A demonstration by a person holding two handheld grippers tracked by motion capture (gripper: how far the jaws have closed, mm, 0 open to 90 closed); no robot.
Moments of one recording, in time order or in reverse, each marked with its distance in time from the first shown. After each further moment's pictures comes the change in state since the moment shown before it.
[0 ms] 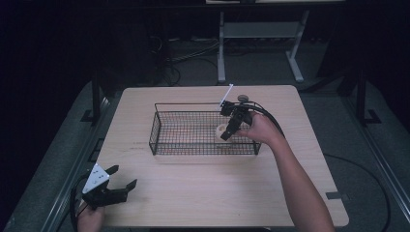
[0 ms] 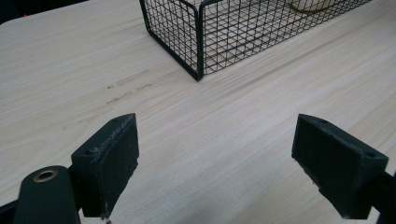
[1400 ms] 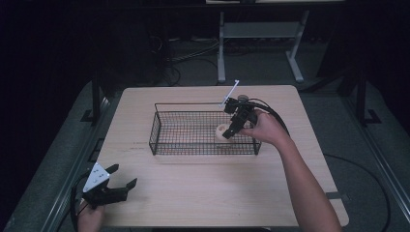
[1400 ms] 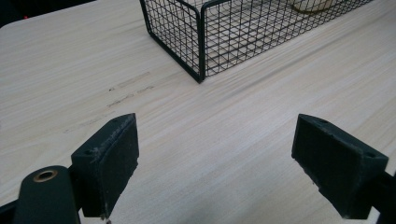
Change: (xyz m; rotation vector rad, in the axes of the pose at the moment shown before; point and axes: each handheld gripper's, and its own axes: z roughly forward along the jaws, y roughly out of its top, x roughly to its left) left arm 0.000 0.001 0.002 -0.003 -0.003 0.001; right arm 0.010 -0.007 -0.028 -0.052 -0.006 -0.005
